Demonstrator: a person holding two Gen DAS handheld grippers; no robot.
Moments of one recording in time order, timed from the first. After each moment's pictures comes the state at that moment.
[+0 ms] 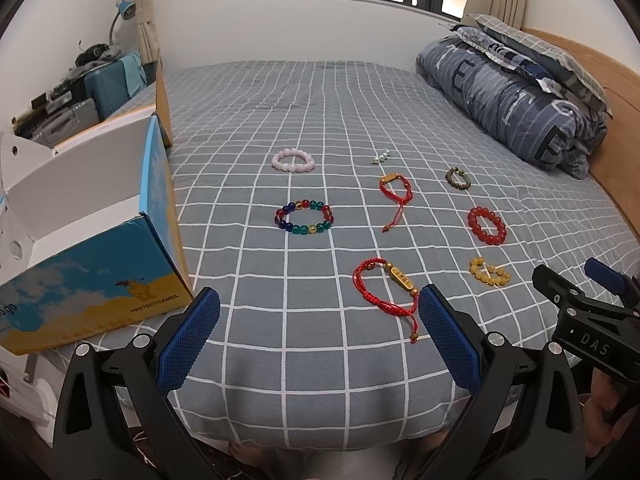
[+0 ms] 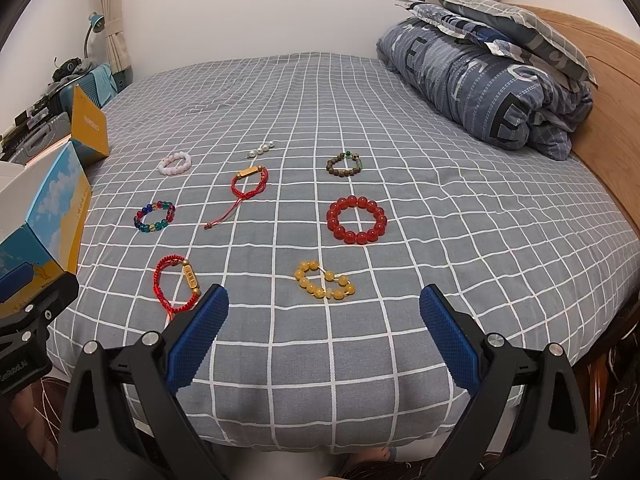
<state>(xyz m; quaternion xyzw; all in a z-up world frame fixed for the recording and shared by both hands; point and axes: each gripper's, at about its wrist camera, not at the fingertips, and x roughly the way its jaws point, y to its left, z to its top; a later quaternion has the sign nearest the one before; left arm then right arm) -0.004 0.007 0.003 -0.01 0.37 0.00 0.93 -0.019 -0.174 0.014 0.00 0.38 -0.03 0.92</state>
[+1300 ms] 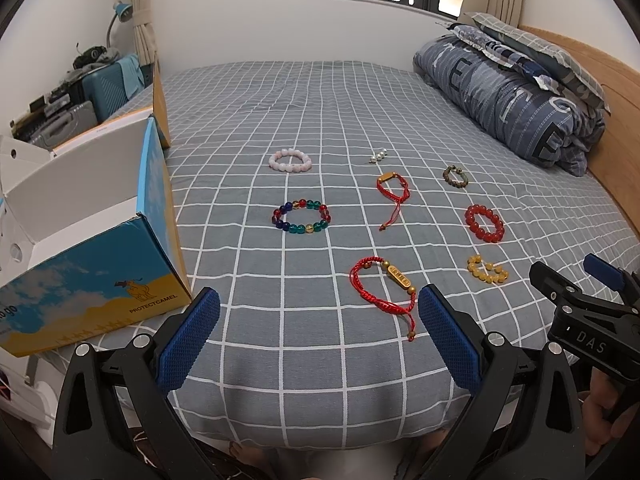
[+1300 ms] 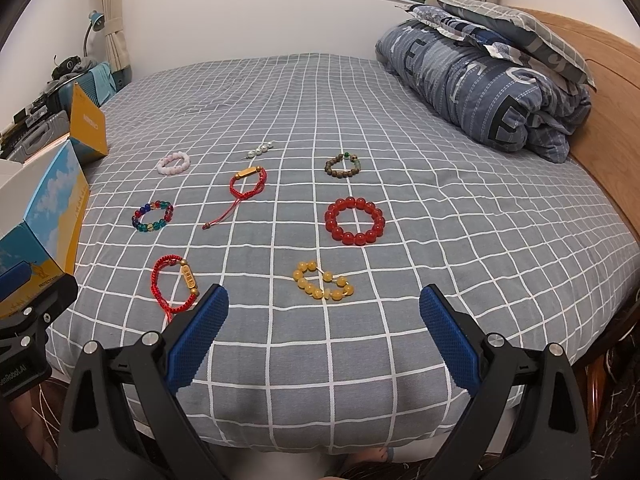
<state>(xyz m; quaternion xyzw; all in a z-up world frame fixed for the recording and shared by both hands) -0.006 0.002 0.003 -0.01 0.37 -0.01 0.93 -0.019 -0.174 0.014 -0.01 0.38 -0.04 0.92</state>
